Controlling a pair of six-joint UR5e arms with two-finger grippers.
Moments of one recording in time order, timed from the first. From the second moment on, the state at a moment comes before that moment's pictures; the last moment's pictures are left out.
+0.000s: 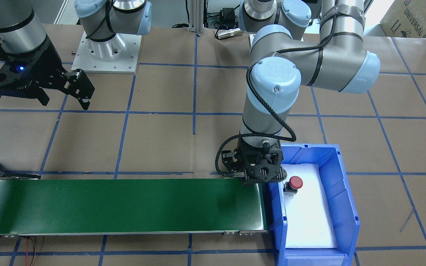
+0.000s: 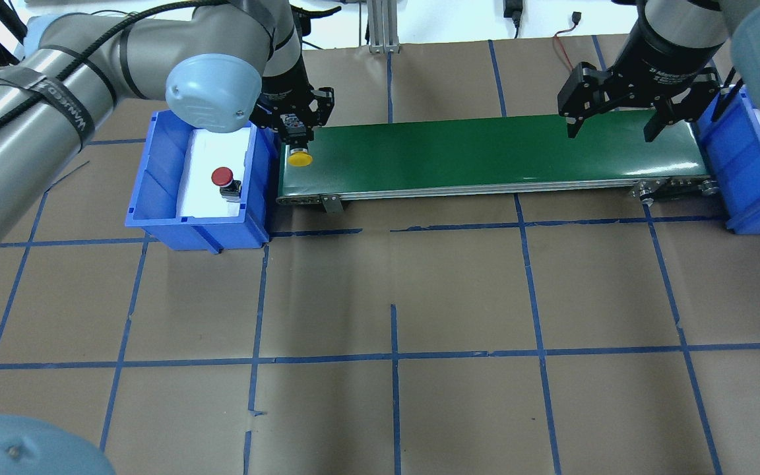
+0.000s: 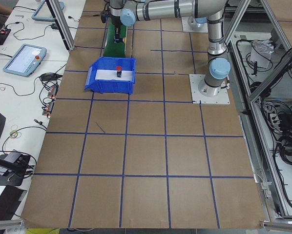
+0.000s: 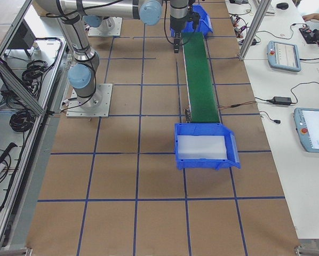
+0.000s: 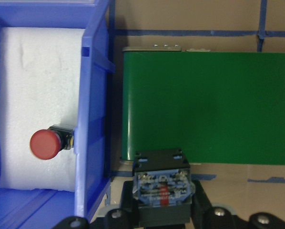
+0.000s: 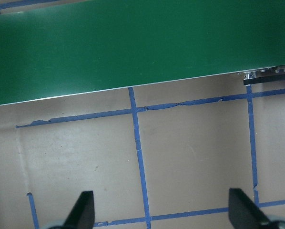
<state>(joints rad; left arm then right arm) -1.76 -1.98 -1.43 -1.21 1.62 -0.21 1.49 -1.56 1.58 -1.65 -1.56 0.04</state>
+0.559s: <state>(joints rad) -1.76 -2.08 -1.41 -1.13 1.57 -0.20 1.49 -1.53 1.53 -1.66 -1.55 0.05</state>
